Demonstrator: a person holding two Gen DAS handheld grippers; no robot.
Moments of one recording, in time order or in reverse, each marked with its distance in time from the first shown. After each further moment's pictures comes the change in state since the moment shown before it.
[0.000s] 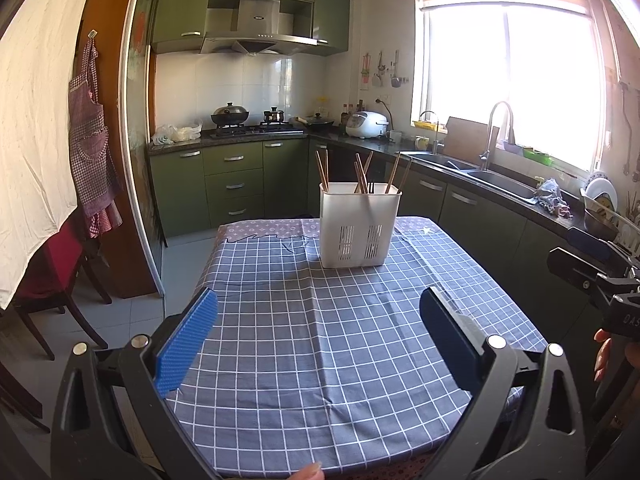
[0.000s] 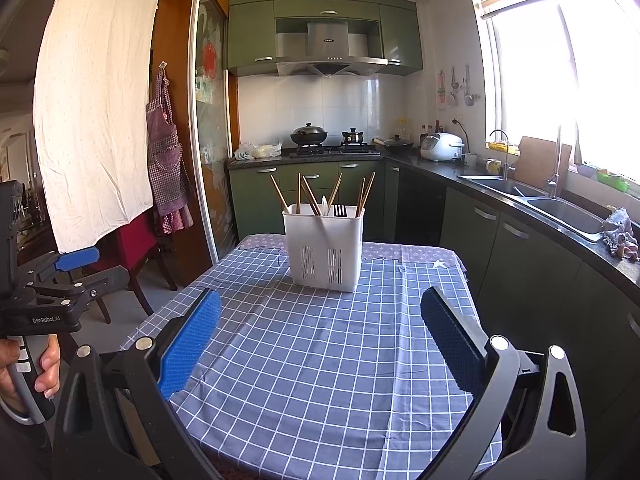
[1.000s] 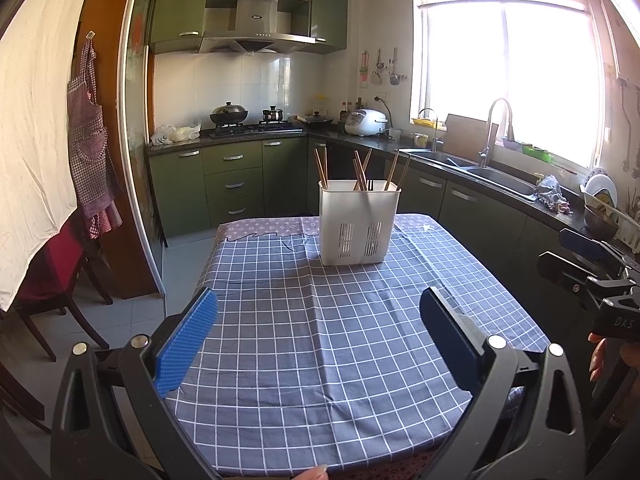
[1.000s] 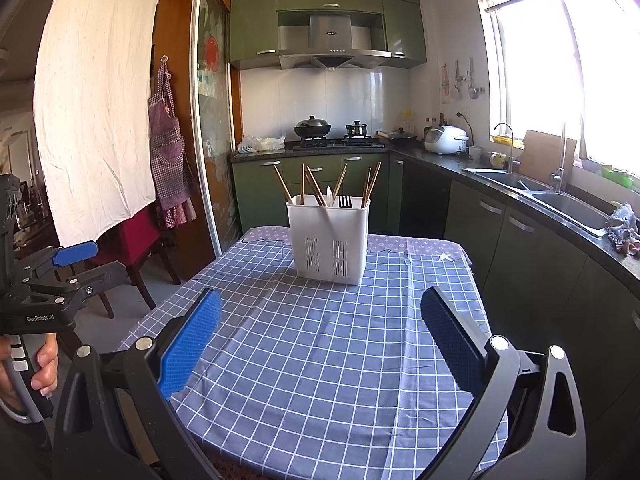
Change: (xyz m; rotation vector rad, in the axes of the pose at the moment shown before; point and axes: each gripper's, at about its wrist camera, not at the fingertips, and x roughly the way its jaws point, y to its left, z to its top) left arm 0.001 0.000 -0.001 0.010 0.007 0.000; right arm 0.008 0.004 -0.007 -0.001 0.025 0.014
